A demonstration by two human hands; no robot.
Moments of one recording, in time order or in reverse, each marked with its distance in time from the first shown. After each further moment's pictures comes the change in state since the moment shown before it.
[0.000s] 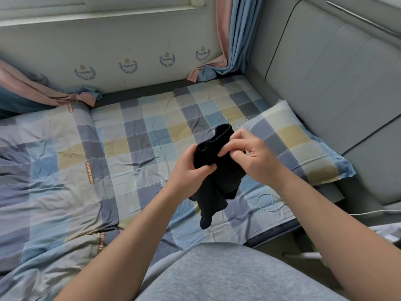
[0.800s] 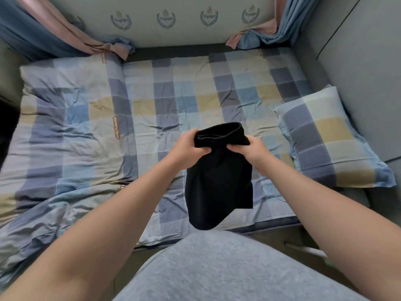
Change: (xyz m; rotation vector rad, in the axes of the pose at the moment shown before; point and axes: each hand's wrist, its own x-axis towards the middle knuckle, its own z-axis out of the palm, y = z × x) left_hand 0.018 -0.064 -0.069 0.425 0.107 -0.256; right_hand 0.047 0.082 0.082 0.346 -0.176 0.564
